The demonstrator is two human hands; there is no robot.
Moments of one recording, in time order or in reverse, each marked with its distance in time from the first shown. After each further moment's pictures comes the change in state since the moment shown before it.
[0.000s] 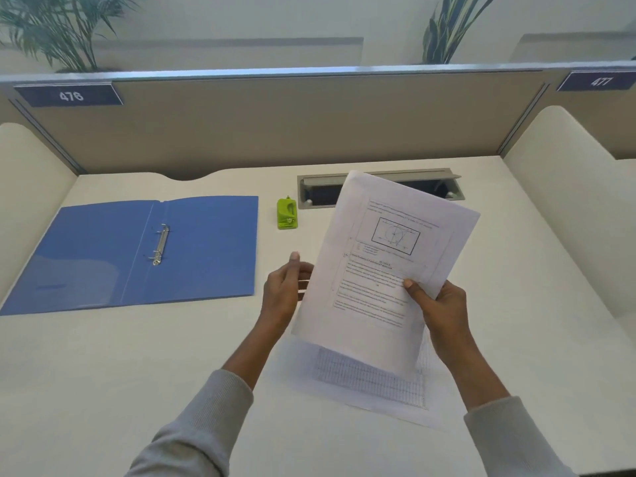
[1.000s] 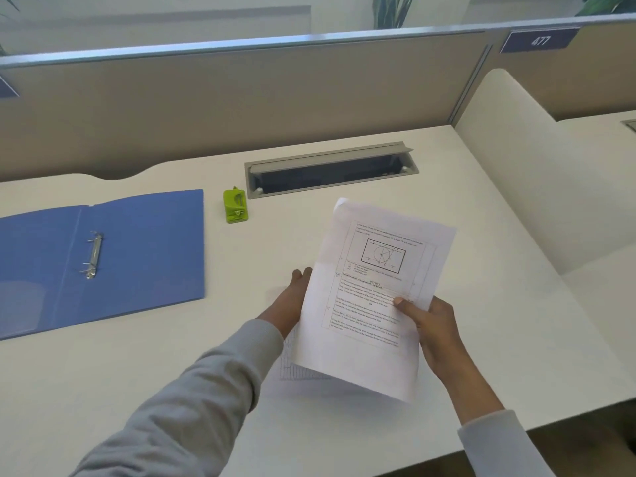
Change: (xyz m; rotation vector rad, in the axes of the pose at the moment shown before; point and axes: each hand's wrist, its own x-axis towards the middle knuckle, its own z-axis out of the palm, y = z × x) left_hand 0.001 -0.001 0.090 0.973 -0.556 0.359; right_hand -0.020 0.029 -0.071 0.066 0.071 0.326
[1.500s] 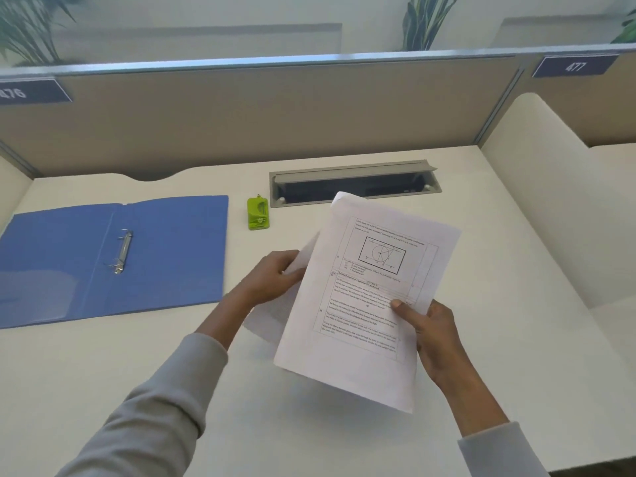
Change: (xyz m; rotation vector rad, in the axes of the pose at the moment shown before) left_hand -0.004 -0.058 -0.069 -0.365 0.115 -0.115; right_hand 0.000 -0.028 0.034 0.041 -0.126 -0.003
